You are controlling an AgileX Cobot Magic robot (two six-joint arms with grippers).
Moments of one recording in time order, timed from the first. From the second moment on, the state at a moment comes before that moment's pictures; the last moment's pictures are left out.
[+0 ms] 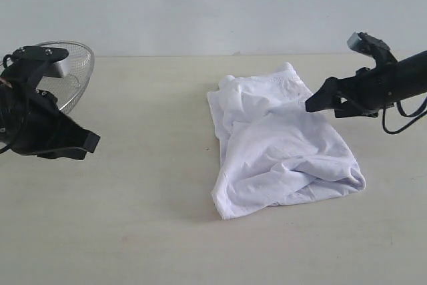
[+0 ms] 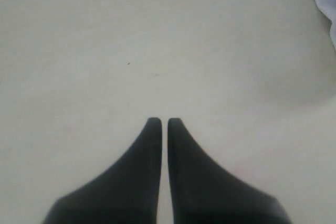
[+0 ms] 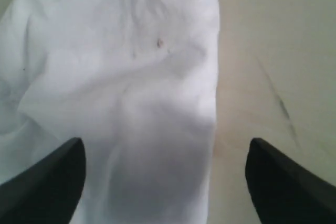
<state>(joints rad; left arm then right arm) -0.22 1.52 -0.82 -0.37 0.54 0.40 -0.25 2.16 -1.33 1.14 0.76 -1.19</state>
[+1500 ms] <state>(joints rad) -0.22 1.50 -0.82 -0.37 0.52 0.37 -0.10 2.25 -1.37 1.12 0.68 -0.97</state>
